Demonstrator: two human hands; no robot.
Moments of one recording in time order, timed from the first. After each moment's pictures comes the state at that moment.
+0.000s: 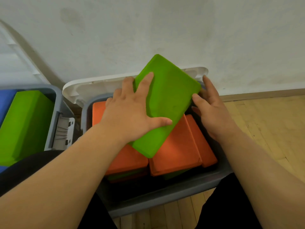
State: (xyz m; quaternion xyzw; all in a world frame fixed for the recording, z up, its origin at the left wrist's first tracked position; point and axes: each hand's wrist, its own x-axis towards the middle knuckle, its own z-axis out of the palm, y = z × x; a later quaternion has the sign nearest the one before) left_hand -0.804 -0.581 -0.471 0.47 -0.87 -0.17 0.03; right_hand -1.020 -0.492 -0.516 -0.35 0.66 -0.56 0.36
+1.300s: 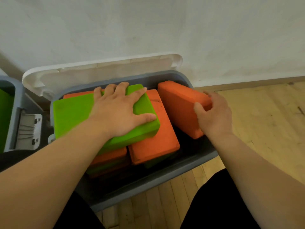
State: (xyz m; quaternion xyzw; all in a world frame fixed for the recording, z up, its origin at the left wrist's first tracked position) left_hand -0.827 -0.583 -0.506 0.40 -0.91 -0.09 -0.04; right_hand -1.072 -0.431 -0.535 -0.36 0.88 -0.31 0.02
